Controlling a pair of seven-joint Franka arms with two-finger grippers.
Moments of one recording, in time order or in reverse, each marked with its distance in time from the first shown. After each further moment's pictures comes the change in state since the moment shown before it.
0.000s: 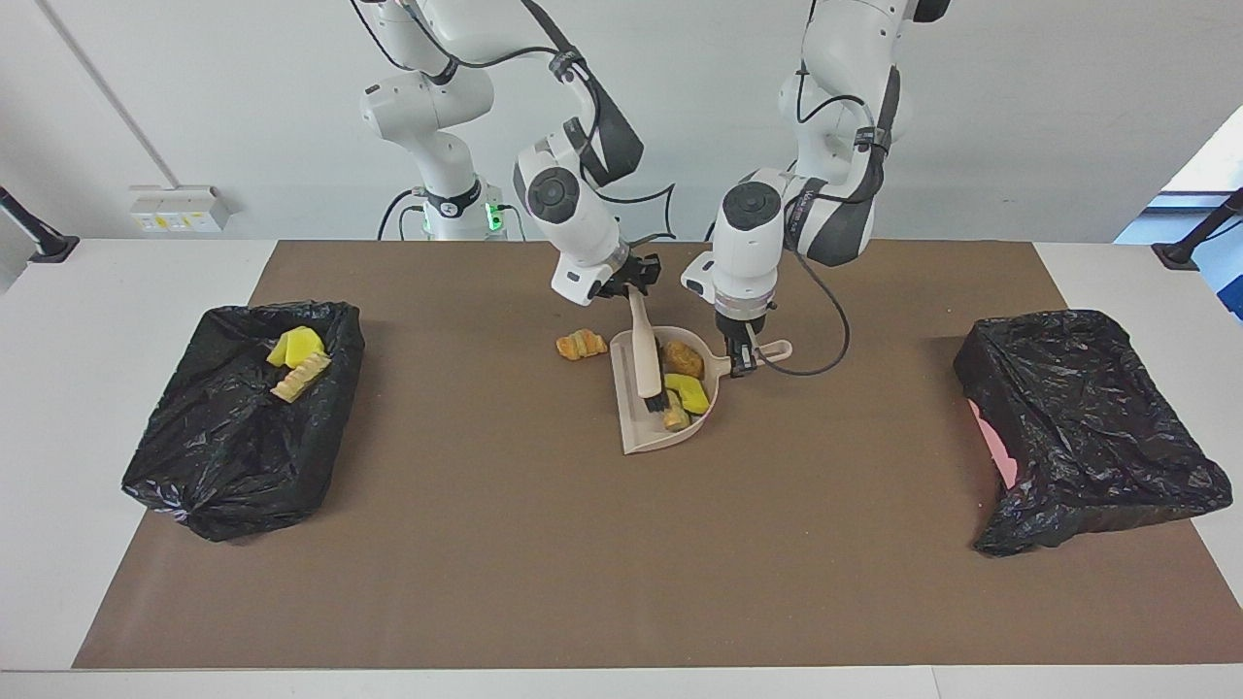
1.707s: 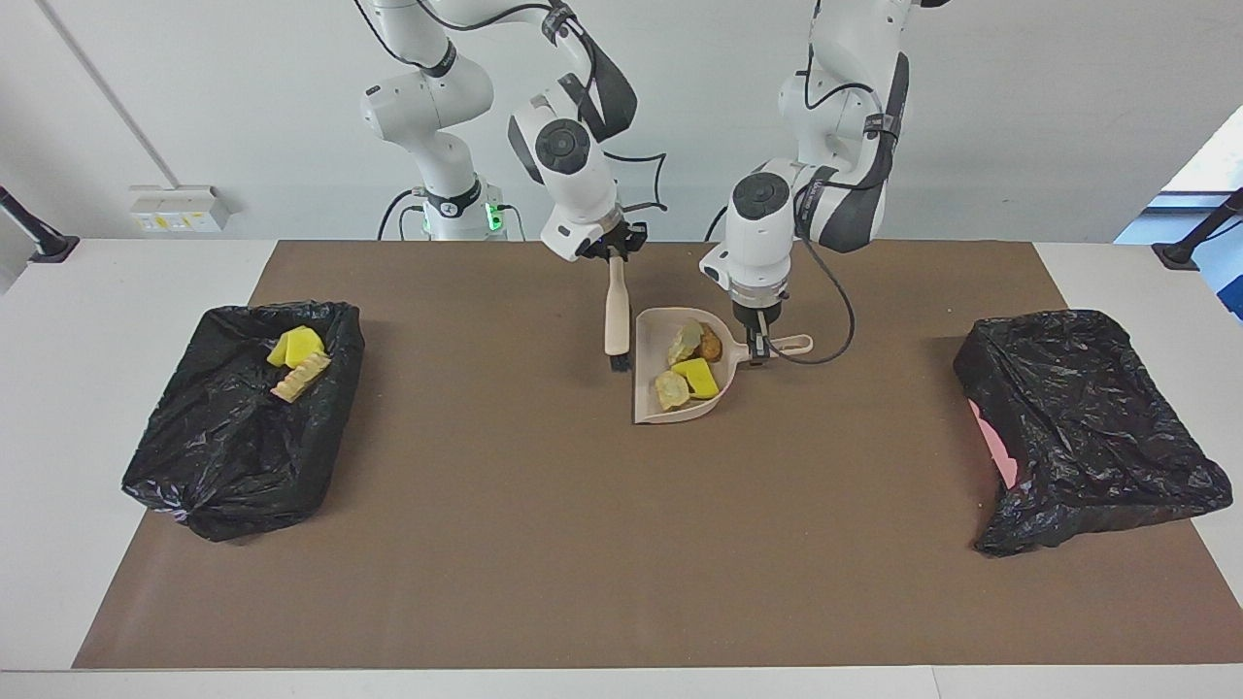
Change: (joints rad) left arm 0.029 -0.075 -0.004 -0.107 0.060 -0.001 0.022; right arm 0.185 0.001 0.006 -0.048 0.025 0.113 0.130
